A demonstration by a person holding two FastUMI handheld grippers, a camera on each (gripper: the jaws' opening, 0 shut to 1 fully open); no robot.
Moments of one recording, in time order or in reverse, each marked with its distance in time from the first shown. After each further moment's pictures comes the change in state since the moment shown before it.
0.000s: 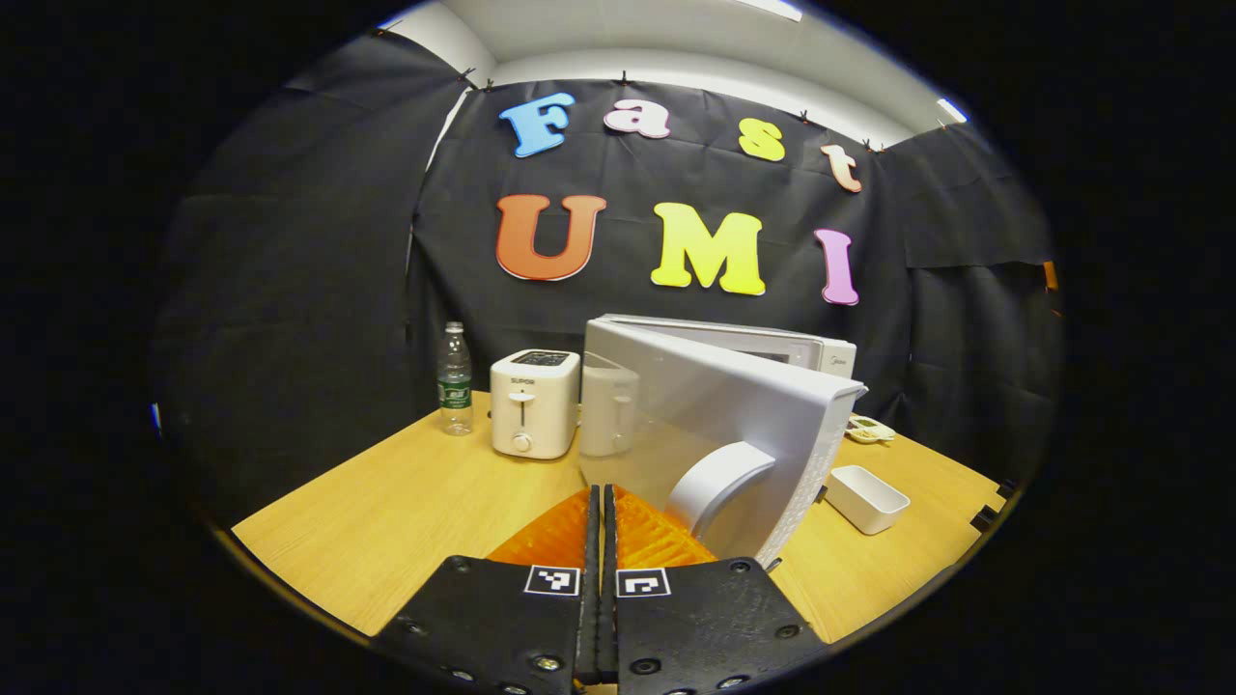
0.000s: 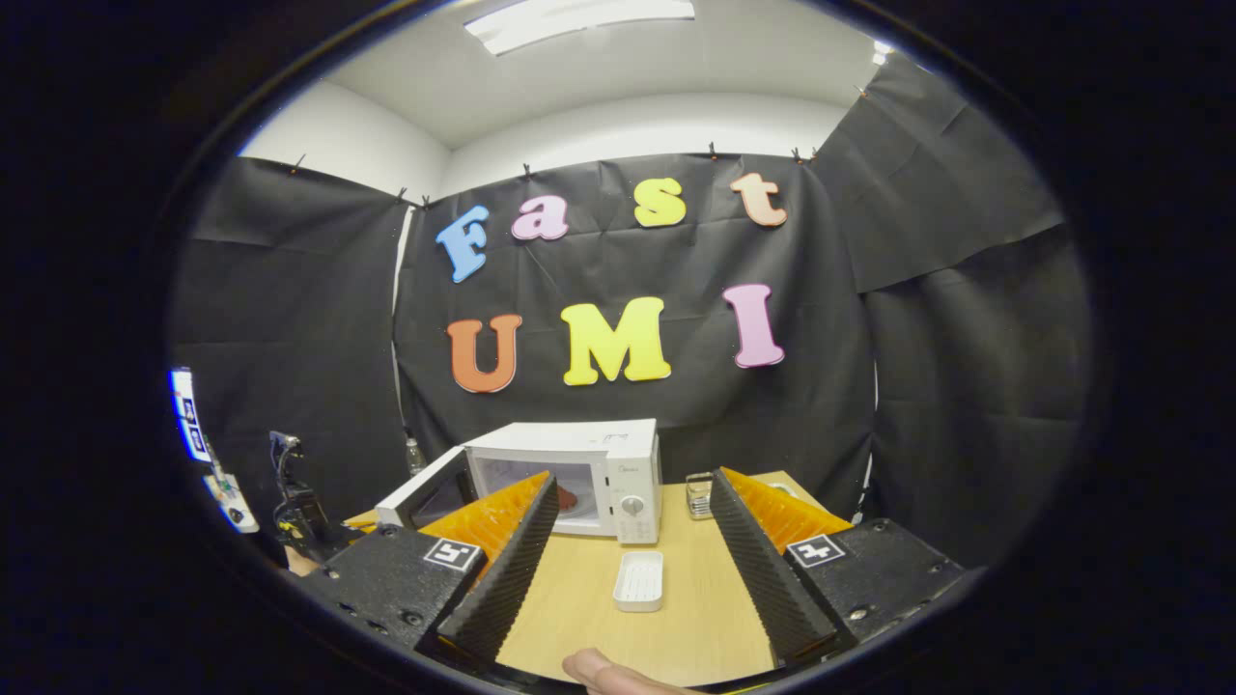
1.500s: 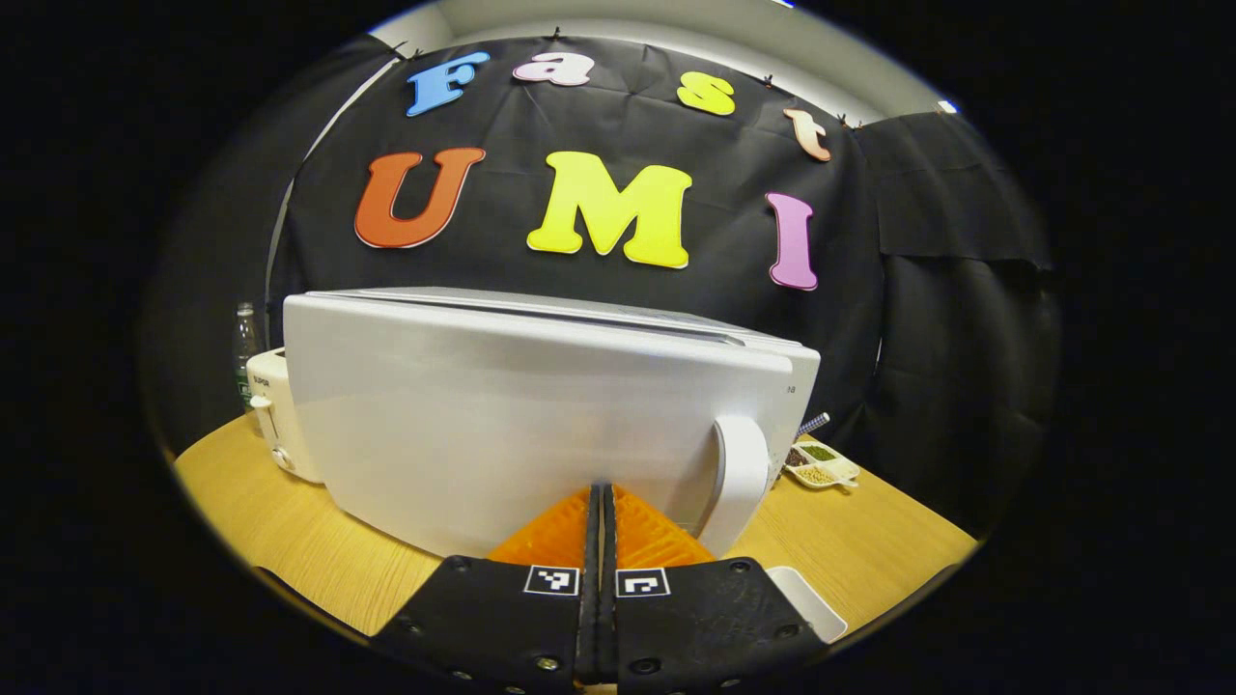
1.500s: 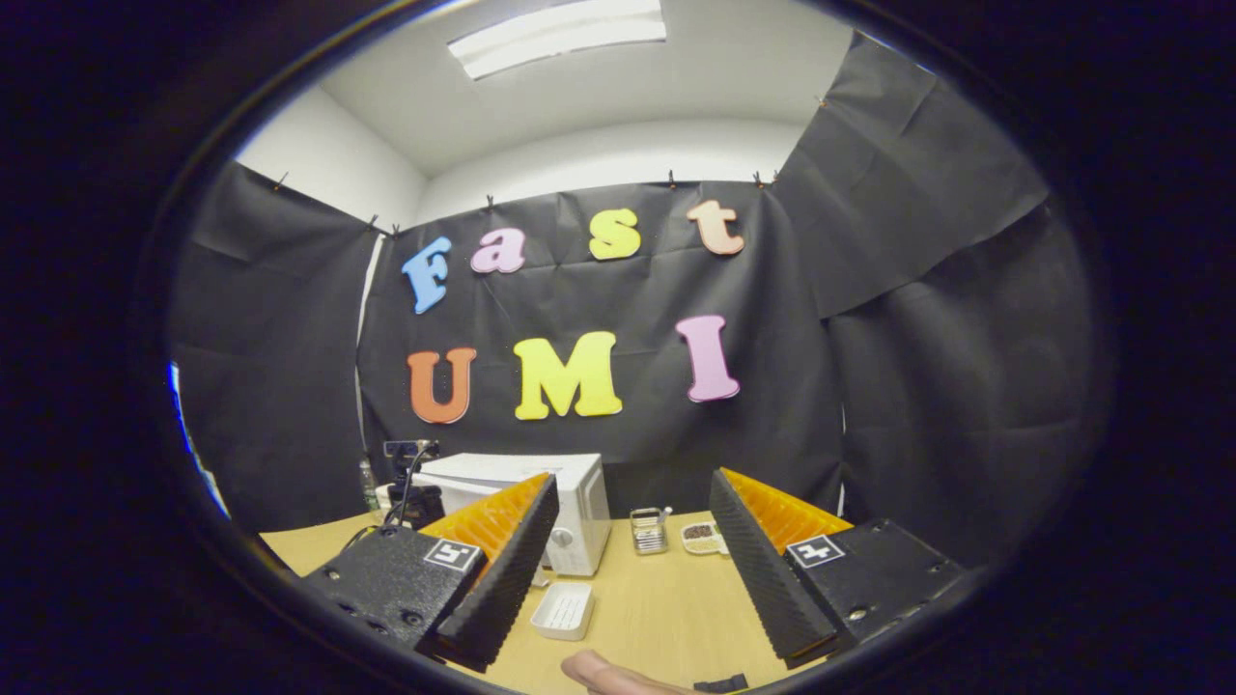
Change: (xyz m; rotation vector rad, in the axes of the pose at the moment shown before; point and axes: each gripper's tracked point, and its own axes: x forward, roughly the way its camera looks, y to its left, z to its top) left arm 0.206 -0.182 0.017 -0.035 0.050 -0.123; right arm 0.034 -0.109 0.007 0.005 -0.117 -0.049
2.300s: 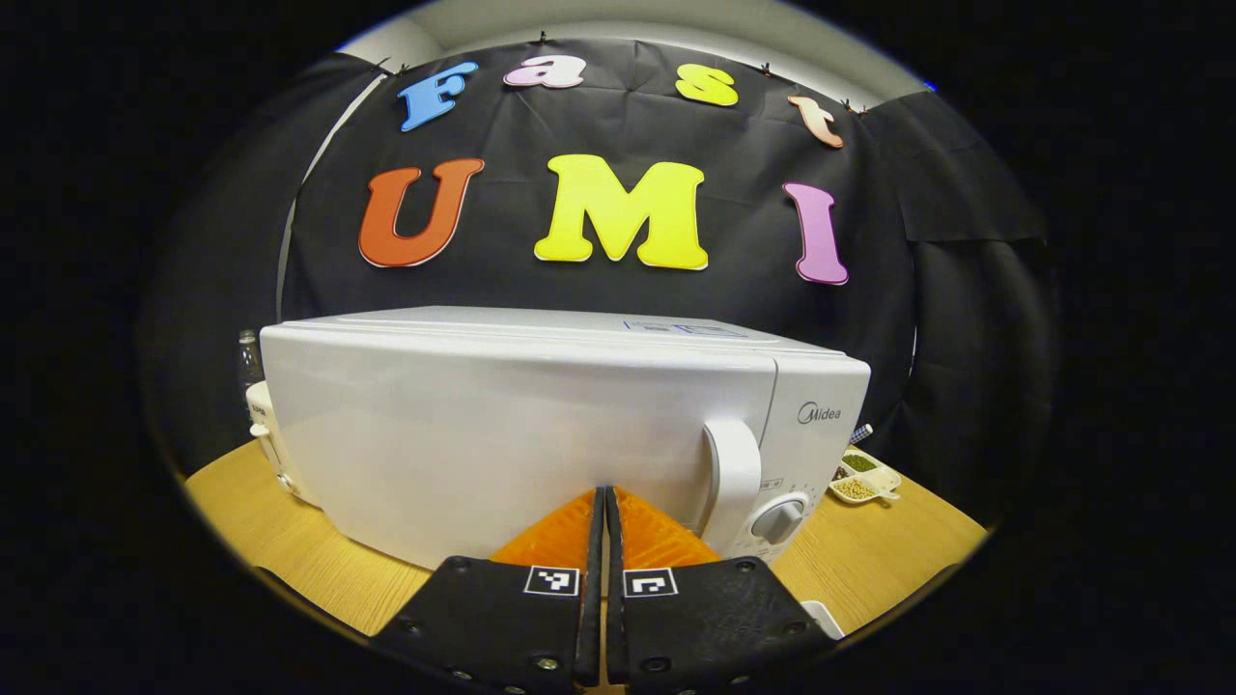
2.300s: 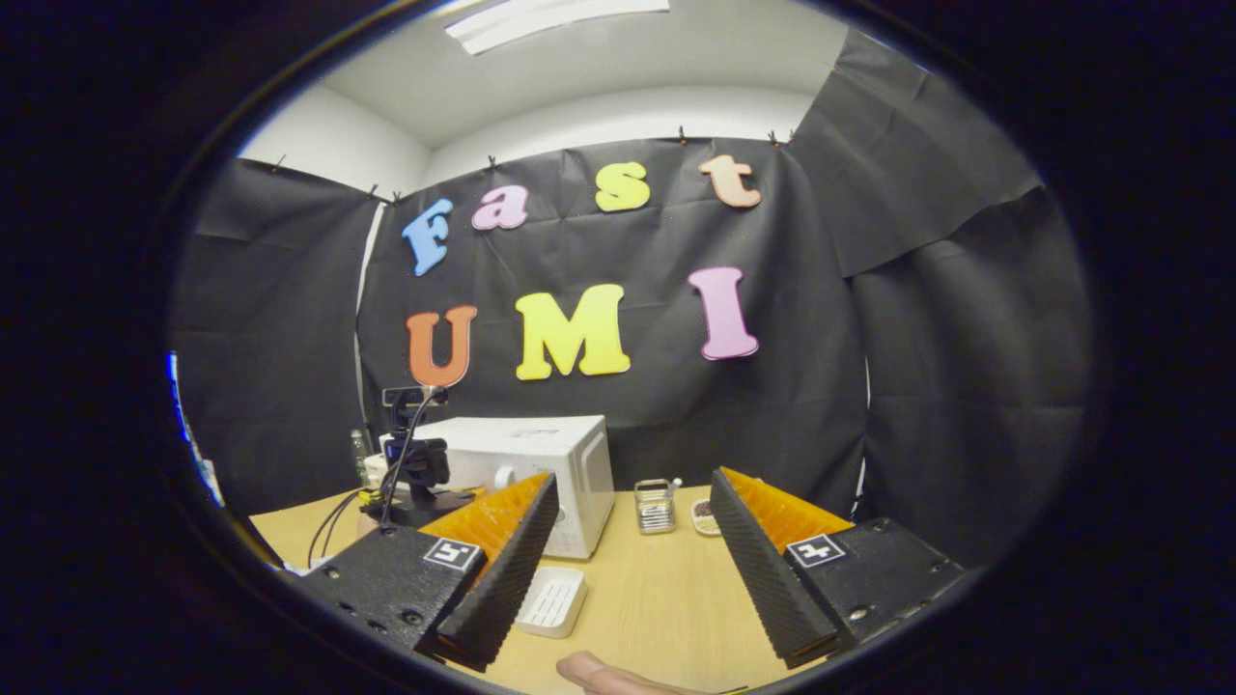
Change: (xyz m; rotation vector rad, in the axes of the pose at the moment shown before) left arm 0.034 0.001 0.013 0.052 -0.018 0.088; right arm 0.055 -0.013 -0.057 -0.007 0.104 0.017
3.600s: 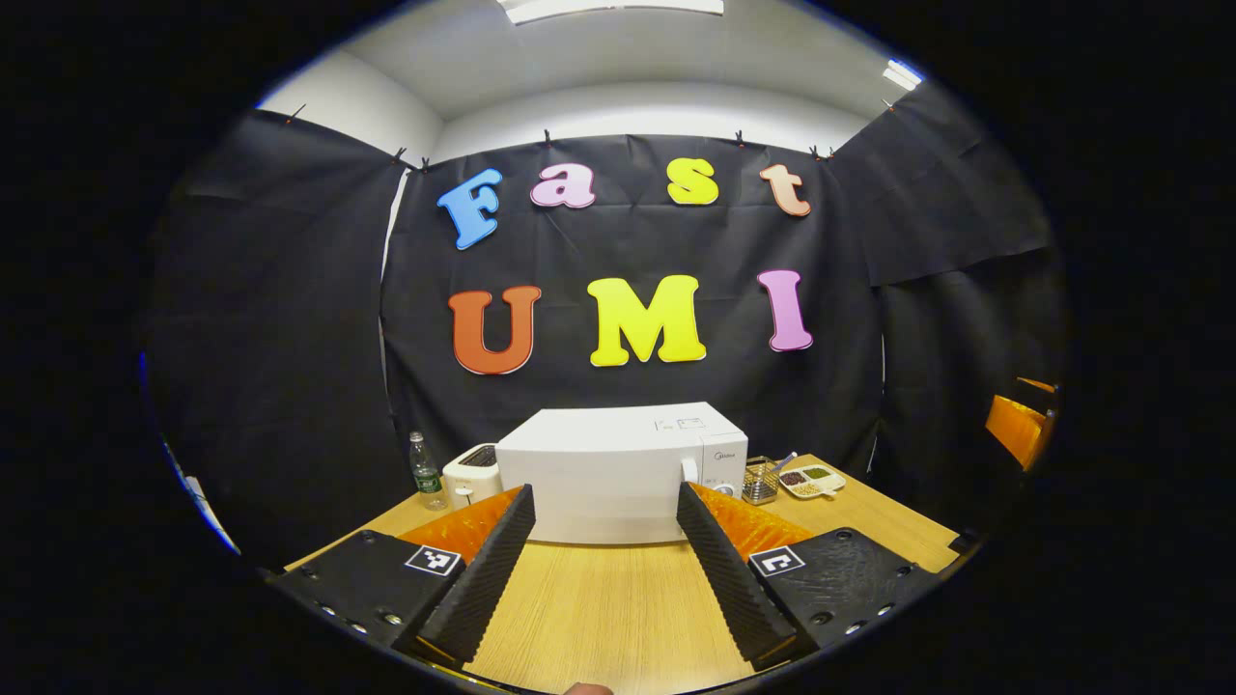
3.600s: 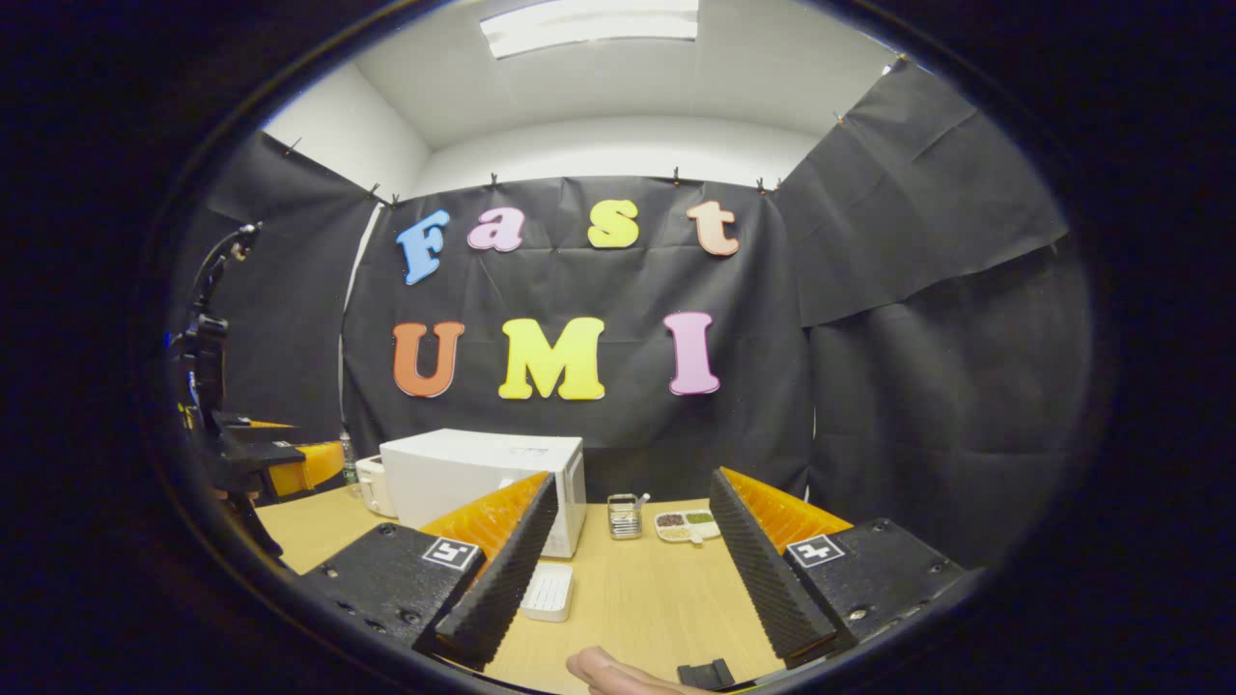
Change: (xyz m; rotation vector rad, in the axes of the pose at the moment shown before) left arm -0.331 0.023 0.123 0.125 -0.189 0.112; right arm -0.109 0.039 0.059 -0.077 -0.083 -0.105
